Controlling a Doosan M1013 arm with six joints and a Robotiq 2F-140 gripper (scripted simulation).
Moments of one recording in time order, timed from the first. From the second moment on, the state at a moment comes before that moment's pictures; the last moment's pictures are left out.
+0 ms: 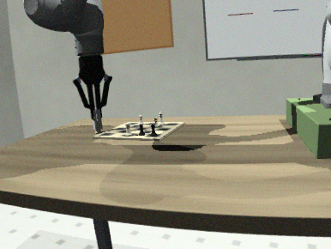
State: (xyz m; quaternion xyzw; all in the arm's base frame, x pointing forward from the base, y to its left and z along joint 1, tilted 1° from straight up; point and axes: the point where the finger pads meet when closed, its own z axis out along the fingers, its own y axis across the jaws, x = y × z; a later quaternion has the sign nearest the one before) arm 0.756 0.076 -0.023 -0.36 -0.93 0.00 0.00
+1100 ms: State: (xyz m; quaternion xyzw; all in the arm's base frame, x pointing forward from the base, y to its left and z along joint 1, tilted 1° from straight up) arm 0.756 0.076 -0.023 -0.36 -0.93 0.00 0.00
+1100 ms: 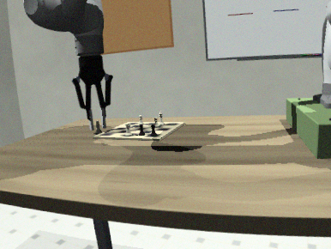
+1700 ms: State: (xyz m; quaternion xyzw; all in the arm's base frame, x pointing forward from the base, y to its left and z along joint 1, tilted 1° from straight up) arm 0.756 0.076 -0.012 -0.36 -0.93 0.00 0.00
